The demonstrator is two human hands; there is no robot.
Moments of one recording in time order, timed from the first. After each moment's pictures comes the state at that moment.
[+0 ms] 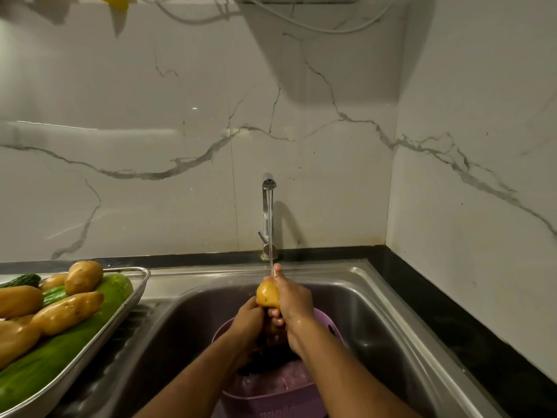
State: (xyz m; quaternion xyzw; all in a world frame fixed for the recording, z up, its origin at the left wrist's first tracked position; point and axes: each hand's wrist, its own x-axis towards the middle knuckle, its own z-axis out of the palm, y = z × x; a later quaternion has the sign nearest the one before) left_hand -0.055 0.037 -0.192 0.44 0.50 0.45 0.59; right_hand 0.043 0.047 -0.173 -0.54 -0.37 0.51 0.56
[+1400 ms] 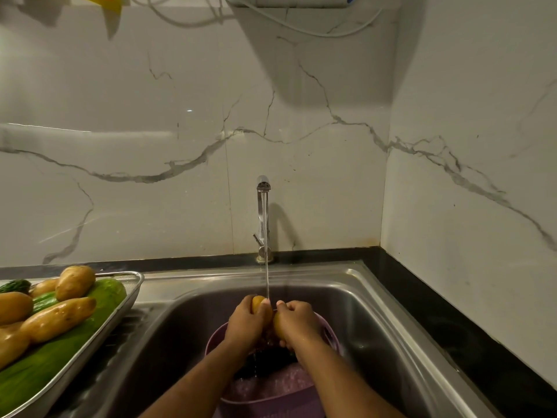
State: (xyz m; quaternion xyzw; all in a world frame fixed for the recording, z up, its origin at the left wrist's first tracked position) left_hand -0.054 0.051 -0.208 0.58 0.59 0.44 0.36; right_hand 0.062 0.043 -0.201 -0.67 -0.48 0.36 0.43
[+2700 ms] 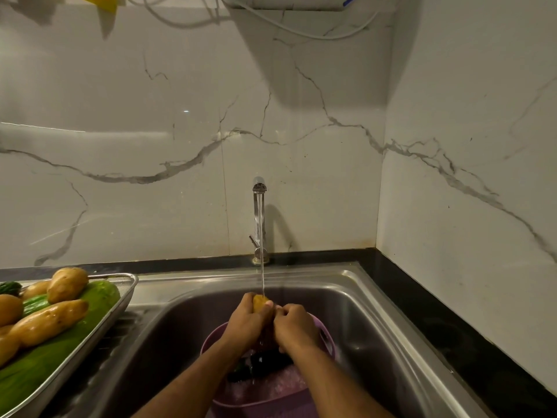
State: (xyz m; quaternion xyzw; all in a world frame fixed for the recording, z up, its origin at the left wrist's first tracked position) left_hand -0.050 0.053 -0.201 0.61 0.54 0.43 0.39; right_hand 0.064 0.047 -0.209 -0.71 -0.52 0.30 0.37
